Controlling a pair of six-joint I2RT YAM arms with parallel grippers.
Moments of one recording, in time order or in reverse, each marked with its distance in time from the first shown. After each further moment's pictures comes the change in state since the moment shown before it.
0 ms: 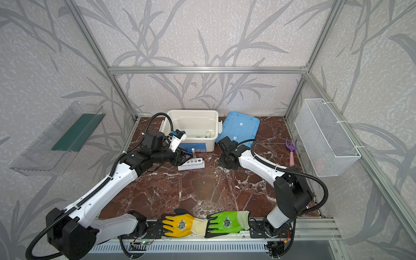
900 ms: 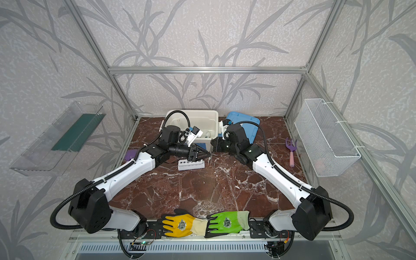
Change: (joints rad) left arm -0.080 0.264 0.071 0.291 0.326 -0.230; right arm -0.029 -0.205 0.016 0.391 -0.298 -0.262
